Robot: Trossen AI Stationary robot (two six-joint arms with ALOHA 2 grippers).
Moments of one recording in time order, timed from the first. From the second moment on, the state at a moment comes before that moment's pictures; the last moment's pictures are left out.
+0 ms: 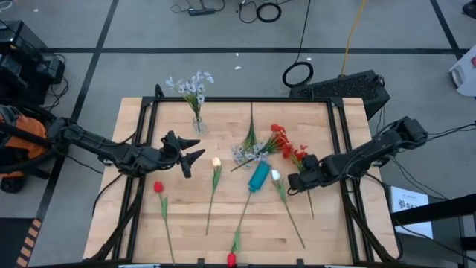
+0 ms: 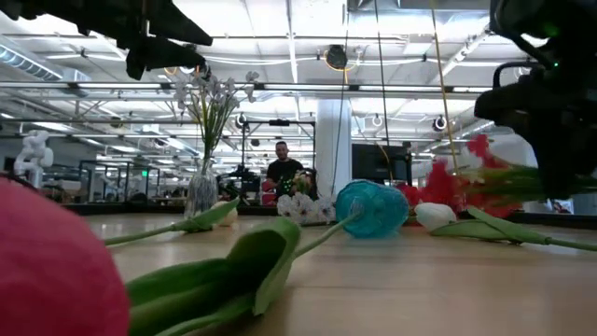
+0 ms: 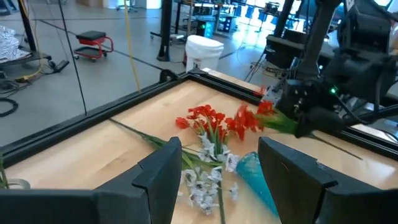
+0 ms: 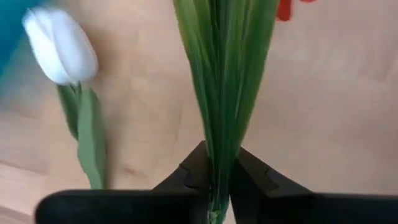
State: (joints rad) left arm -0.30 0.85 0.47 0.17 -0.71 -0.35; right arm 0.36 1.28 0.70 -0.86 0.12 1.73
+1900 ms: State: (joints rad) left arm -0.29 0.85 0.47 0.17 -0.80 -0.13; right arm 0.06 1.84 1.51 -0.95 0.07 -0.60
